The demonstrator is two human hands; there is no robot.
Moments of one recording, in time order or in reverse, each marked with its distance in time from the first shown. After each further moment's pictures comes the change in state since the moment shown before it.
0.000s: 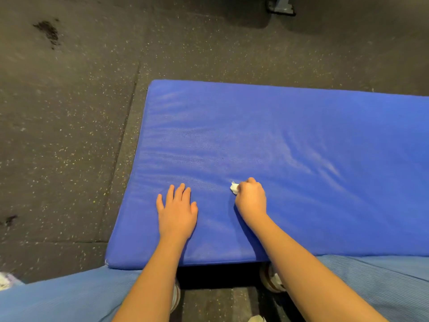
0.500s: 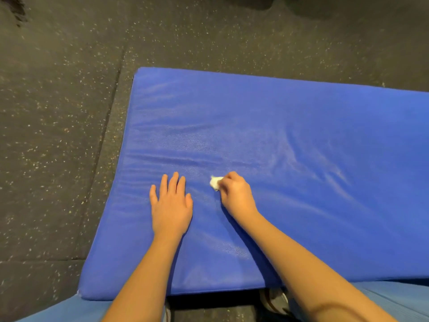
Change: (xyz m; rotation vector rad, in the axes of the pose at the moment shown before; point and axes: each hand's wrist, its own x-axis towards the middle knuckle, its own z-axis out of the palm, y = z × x) left_hand 0.056 0.004 0.018 -0.021 0.087 0.018; right_hand 0.043 -0.009 0.026 0.181 0.018 -0.269
